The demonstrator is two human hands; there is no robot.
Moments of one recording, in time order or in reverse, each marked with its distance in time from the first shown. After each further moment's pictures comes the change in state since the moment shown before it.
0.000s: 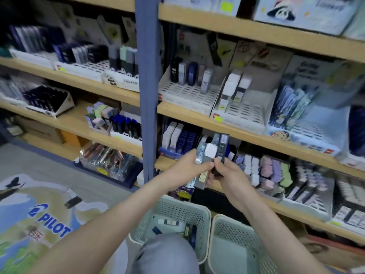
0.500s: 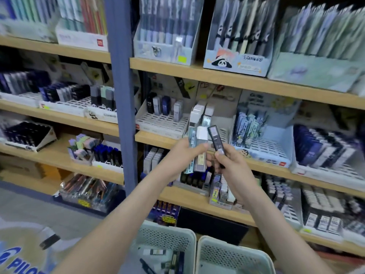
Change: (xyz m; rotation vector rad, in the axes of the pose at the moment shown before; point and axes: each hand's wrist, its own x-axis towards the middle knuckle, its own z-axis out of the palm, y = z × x) left_hand 0.024 0.103 0.020 -0.015 0.110 0.157; right_hand -0.022 -0.095 -0.036 -0.165 0.132 -0.272
